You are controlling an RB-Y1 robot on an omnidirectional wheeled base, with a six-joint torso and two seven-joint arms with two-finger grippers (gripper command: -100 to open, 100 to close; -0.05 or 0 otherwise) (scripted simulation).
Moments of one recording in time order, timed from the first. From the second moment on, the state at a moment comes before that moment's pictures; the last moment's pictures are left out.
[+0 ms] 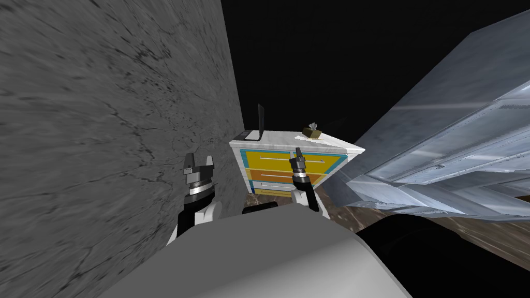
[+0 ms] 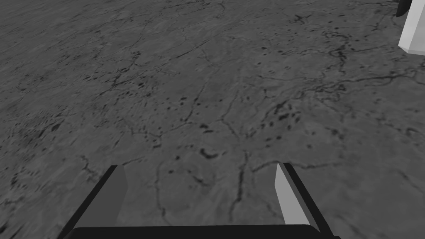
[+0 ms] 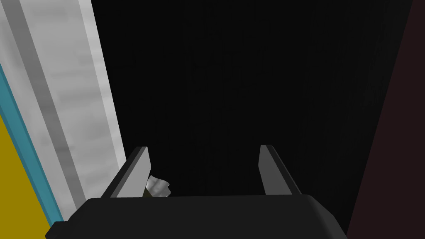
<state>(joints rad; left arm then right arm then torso) 0.48 -0.01 -0.04 -2.24 0.06 -0.56 -0.04 0.50 -0.04 0.03 -2.23 0.00 -0.47 -0.01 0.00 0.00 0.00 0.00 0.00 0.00</state>
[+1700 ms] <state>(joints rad) 0.34 0.18 -0.05 -2.16 0.03 -0.44 -0.03 0.50 -0.04 0.03 -2.23 0.00 -0.47 -0.01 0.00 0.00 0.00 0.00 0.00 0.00</state>
